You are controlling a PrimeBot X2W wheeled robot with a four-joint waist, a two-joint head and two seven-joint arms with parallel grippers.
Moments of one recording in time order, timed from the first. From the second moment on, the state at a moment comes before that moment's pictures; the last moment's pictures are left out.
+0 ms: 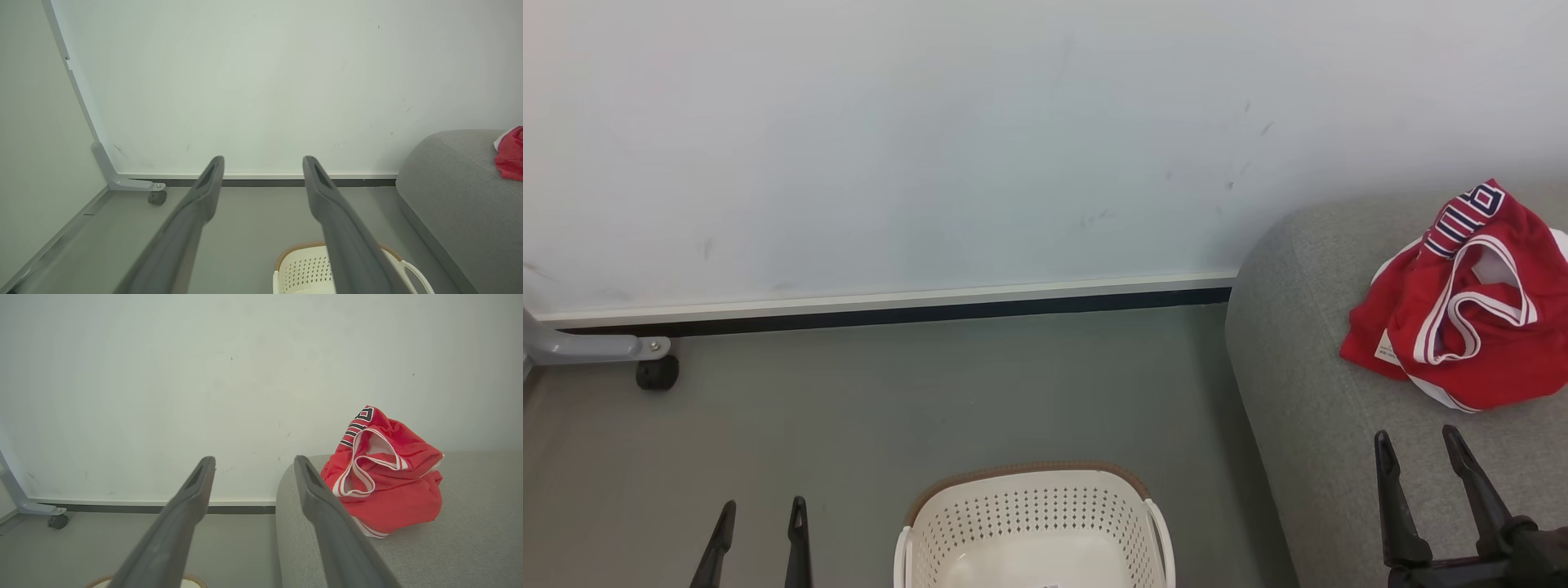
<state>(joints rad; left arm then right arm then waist) 0.15 0.20 -0.14 0.06 -0.34 0.12 -0.25 0.09 -0.30 0.21 -0.04 0.32 -0.12 -0.25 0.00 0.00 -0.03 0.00</state>
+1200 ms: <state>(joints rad) 0.13 0.15 -0.09 0.14 -0.59 0.07 -0.16 0.09 -0.21 0.13 0.06 0.59 -0.07 -0.16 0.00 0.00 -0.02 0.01</state>
